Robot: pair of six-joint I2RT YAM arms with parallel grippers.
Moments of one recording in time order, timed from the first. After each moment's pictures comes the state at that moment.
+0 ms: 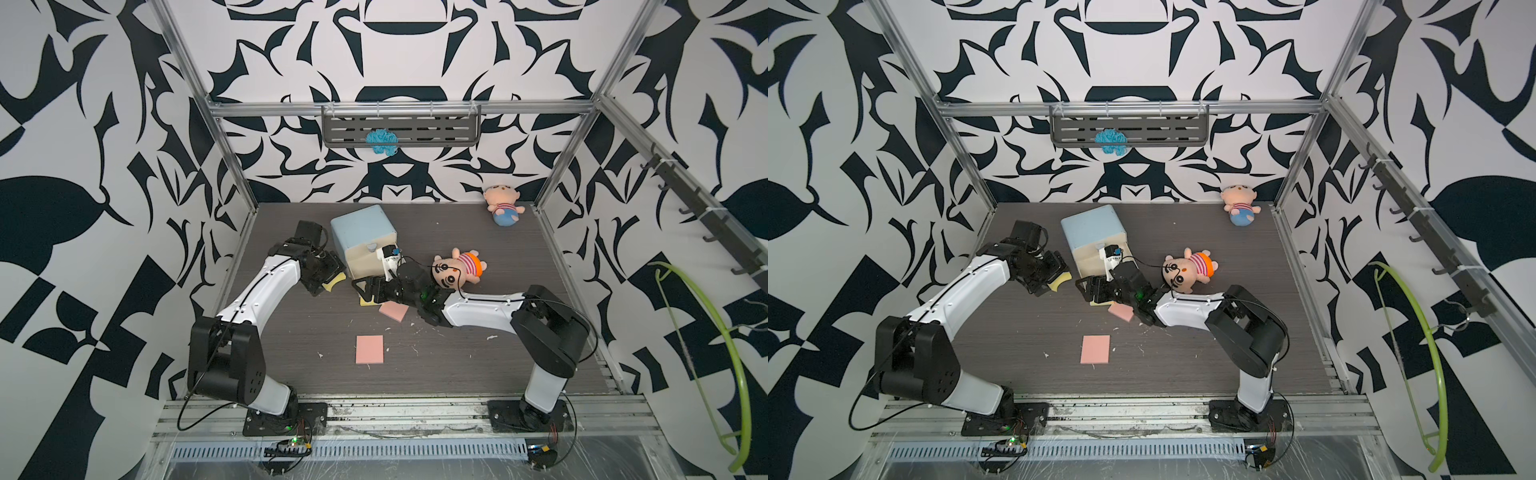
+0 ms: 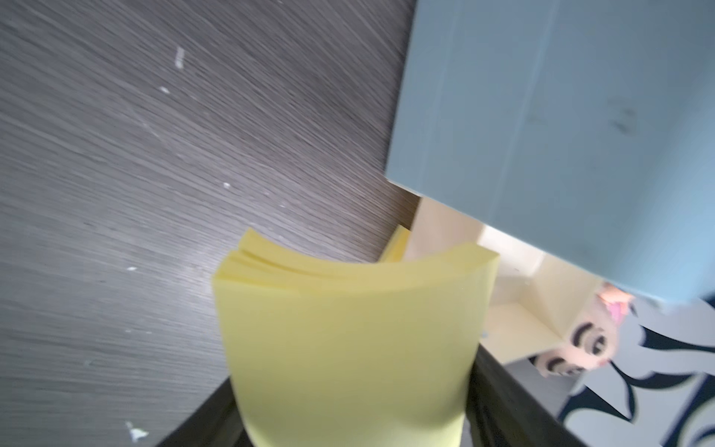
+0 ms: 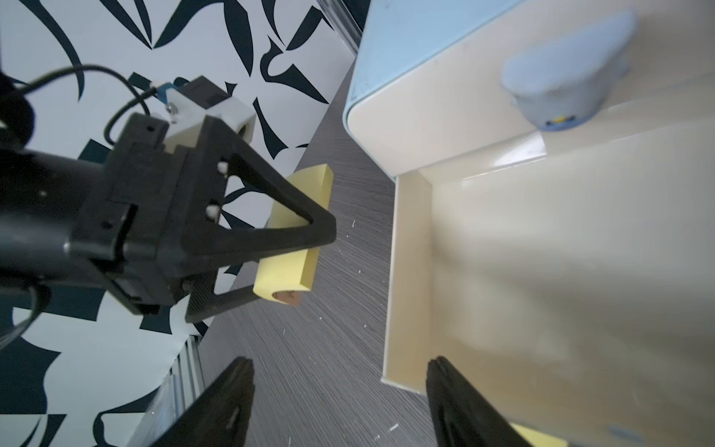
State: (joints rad) left arm -0.22 1.49 1.17 -0.80 0.24 -0.87; right arm 0.88 1.80 1.03 0.45 -0.18 0.73
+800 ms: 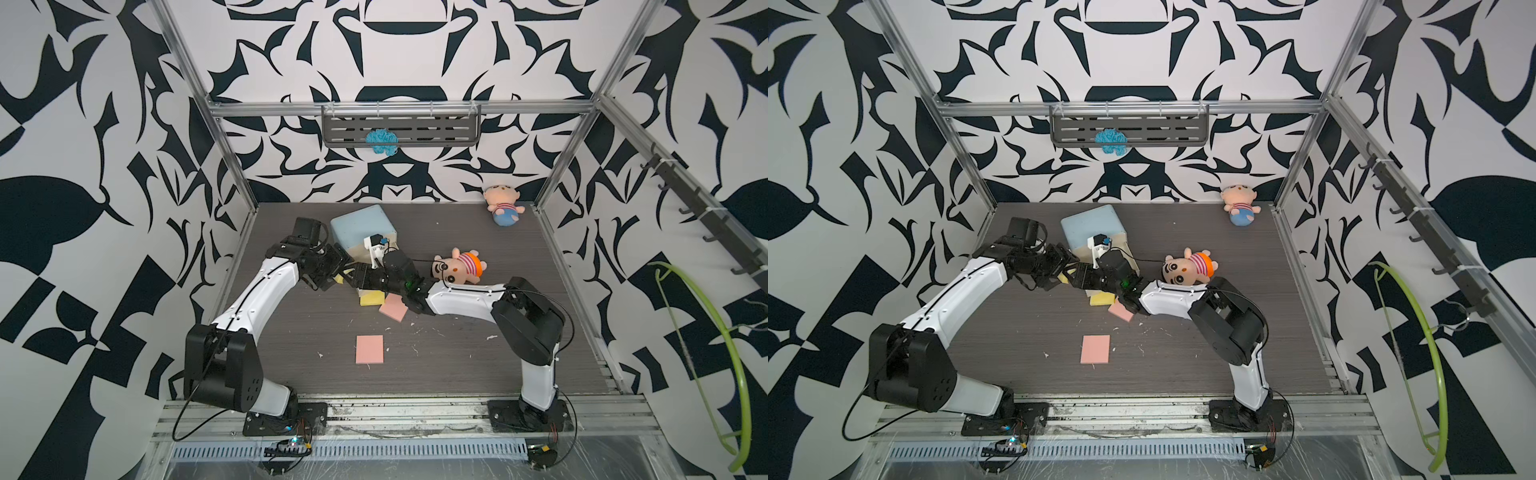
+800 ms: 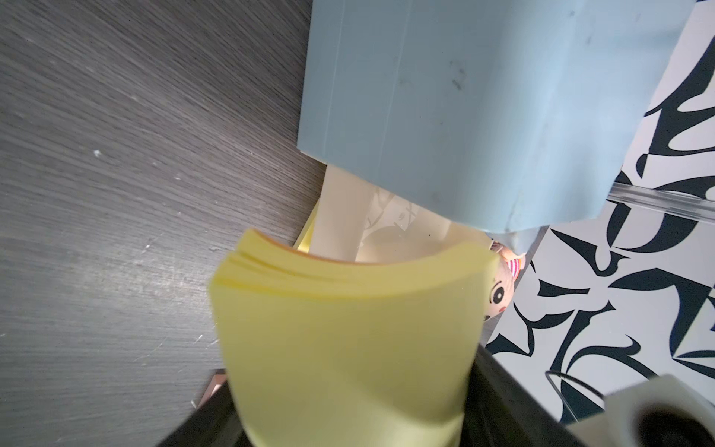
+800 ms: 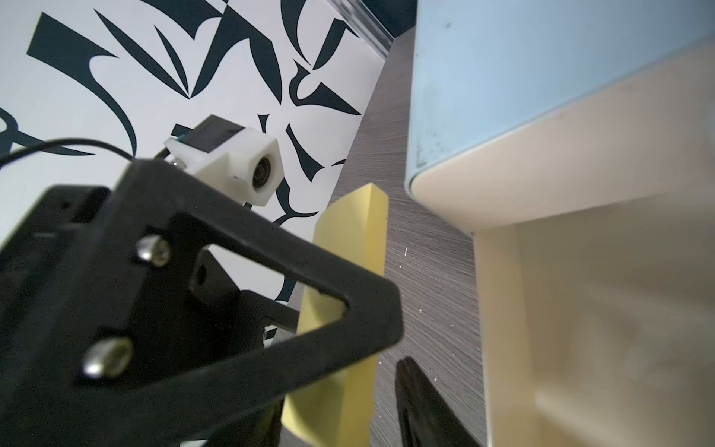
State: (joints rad) left arm -0.24 1.46 1.17 -0.72 0.38 -0.96; right arm 0.88 1.94 1.23 0.45 -0.25 0.91
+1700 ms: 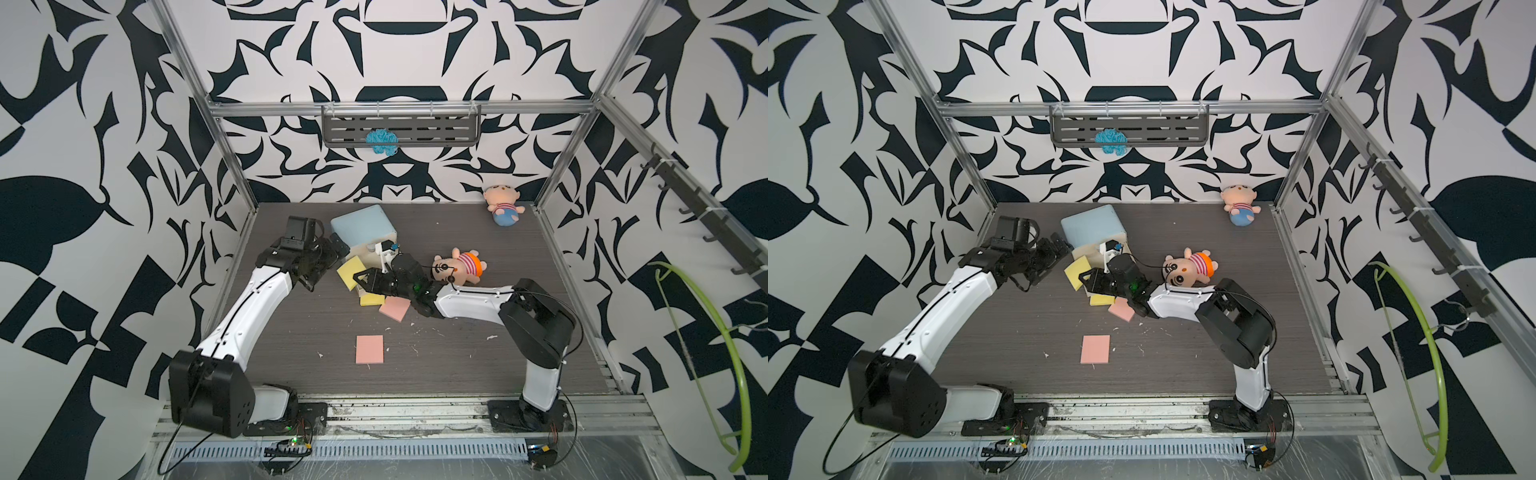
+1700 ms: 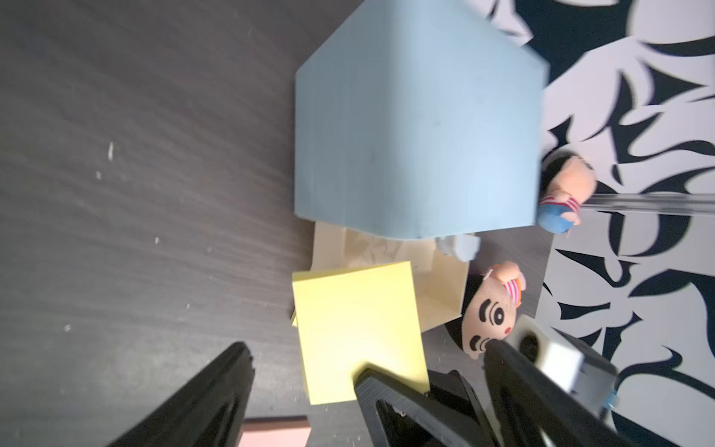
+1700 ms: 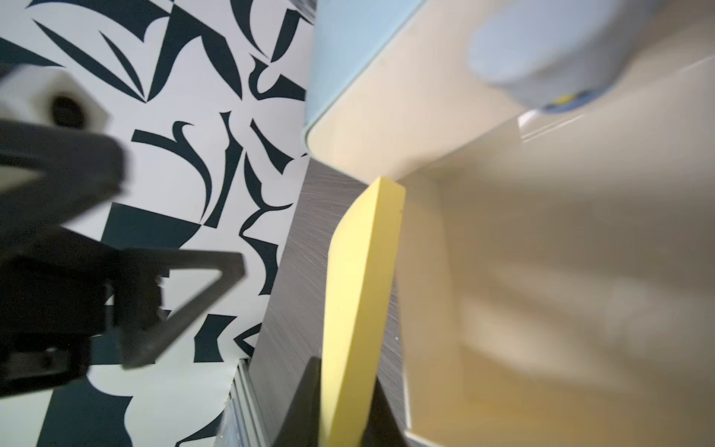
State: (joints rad) left arm -0.25 1.29 1.14 -0.63 0.21 -0.80; right arm 0.84 1.85 1.08 0.40 -0.22 0.94
